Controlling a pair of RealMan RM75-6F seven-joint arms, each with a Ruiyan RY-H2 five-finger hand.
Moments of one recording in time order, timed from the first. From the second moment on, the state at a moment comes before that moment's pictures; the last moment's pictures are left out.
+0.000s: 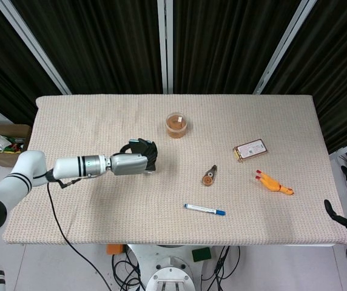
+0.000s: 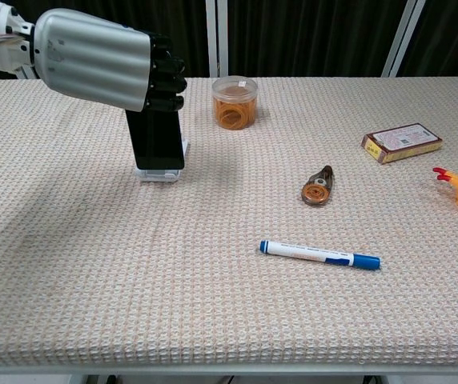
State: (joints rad) left arm -1.11 -1.45 0.13 -0.77 2.23 1.22 0.58; right arm 0.01 -1.13 0.09 -1.50 -1.53 1.62 0.09
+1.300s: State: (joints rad) left arm -1.11 -1.42 0.18 -0.86 2.12 1.13 0.65; right arm 0.00 -1.14 0.09 -1.48 -1.53 1.62 0.12
